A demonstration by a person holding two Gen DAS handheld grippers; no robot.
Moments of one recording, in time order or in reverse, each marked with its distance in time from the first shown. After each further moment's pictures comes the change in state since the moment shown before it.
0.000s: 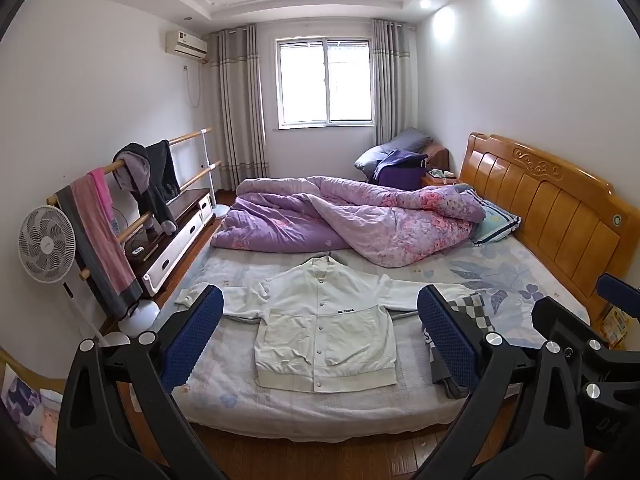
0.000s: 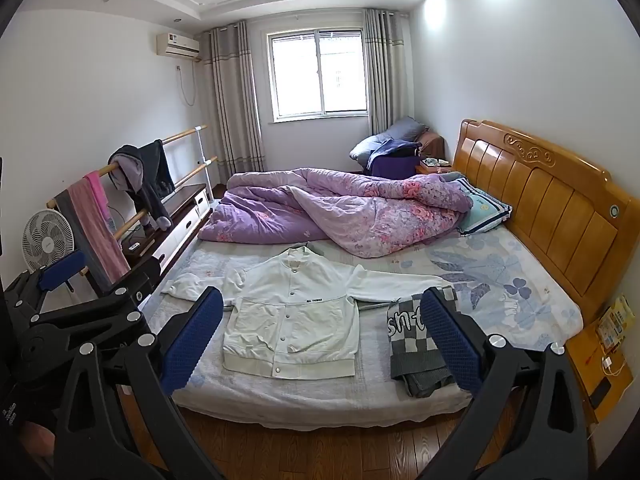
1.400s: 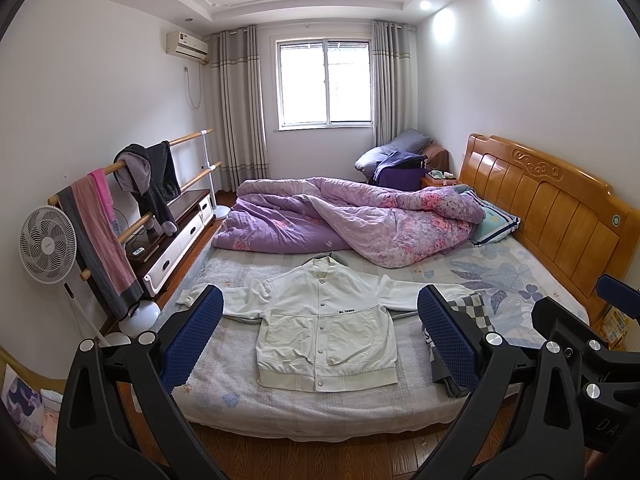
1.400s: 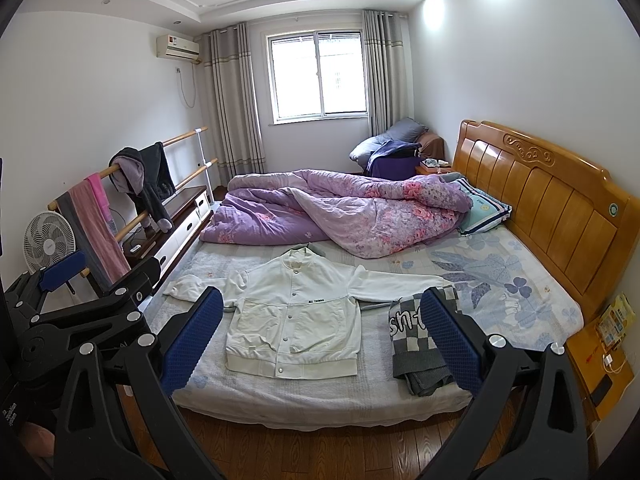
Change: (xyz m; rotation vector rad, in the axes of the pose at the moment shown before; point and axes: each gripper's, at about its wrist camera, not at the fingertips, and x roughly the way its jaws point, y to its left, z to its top) left arm 0.000 0.000 0.000 -0.003 -0.001 -0.001; right arm 0.001 0.002 -0.003 0.005 0.000 0.002
